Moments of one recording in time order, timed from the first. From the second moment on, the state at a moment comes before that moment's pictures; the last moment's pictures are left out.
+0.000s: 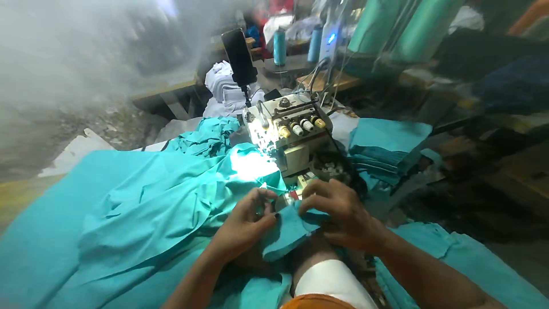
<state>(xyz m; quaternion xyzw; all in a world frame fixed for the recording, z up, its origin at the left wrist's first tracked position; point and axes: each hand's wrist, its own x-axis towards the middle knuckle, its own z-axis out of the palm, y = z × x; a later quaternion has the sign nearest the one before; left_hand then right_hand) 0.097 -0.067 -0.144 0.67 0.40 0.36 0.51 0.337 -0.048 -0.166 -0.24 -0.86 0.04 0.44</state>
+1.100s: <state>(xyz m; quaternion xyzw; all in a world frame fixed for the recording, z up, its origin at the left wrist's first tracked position) 0.115 -0.085 -0.176 0.80 0.29 0.48 0.19 0.328 -0.060 -0.189 -0.25 -0.75 0.37 0.49</state>
